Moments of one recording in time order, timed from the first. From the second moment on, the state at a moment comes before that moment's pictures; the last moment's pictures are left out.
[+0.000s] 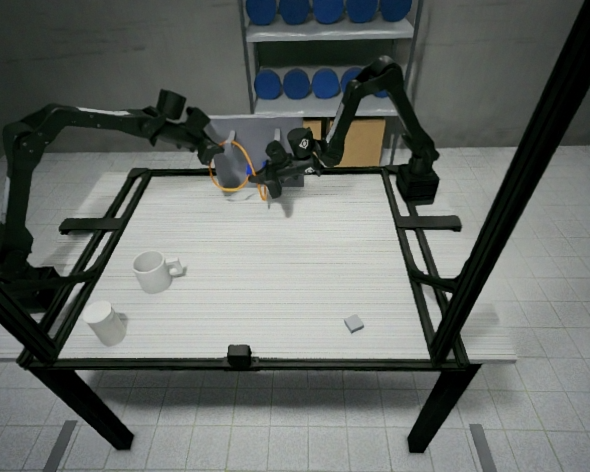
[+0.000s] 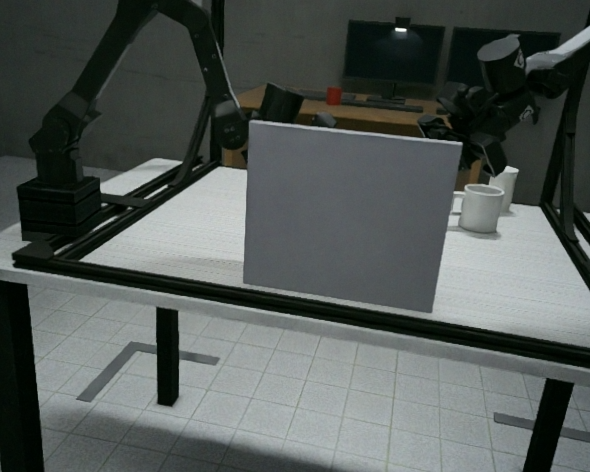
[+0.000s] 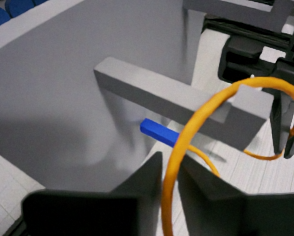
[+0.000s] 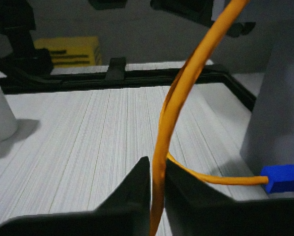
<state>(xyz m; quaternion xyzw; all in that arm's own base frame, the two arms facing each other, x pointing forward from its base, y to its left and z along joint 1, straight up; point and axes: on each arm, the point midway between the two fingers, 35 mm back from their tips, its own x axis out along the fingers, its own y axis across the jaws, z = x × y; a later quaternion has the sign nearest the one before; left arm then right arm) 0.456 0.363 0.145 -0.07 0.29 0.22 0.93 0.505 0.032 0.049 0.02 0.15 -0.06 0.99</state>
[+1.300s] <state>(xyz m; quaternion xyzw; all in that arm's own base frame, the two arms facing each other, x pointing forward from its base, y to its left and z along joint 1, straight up) 0.456 0.363 0.145 -0.07 0.29 0.22 0.93 0.511 0.035 0.046 0.04 0.17 -0.07 0.98</state>
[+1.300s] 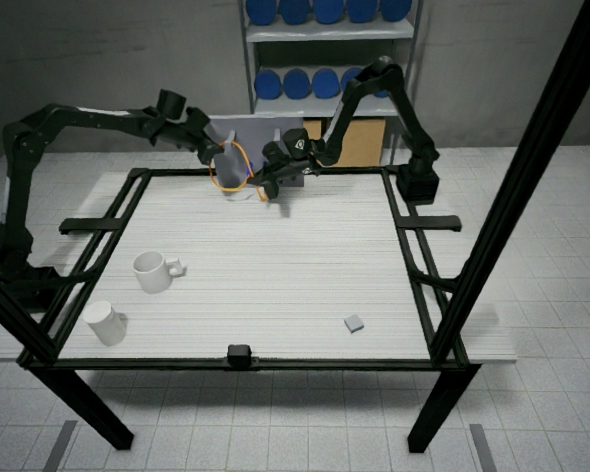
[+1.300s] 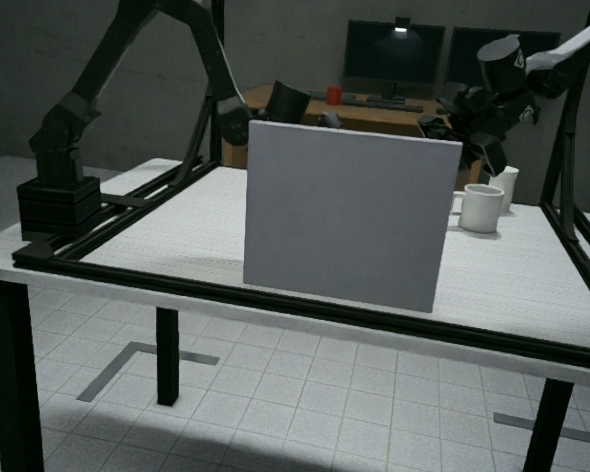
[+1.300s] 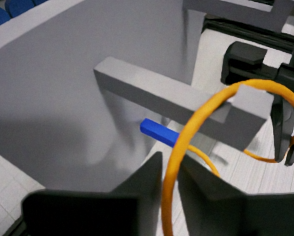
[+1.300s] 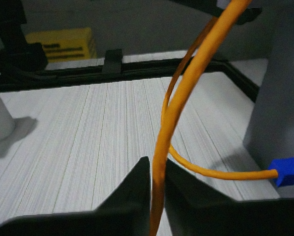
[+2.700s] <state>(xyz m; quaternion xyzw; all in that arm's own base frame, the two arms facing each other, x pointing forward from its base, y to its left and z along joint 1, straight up) 0.456 0.363 0.145 -0.07 0.29 0.22 0.93 0.519 0.040 0.042 0.07 0.20 -0.10 0.97</state>
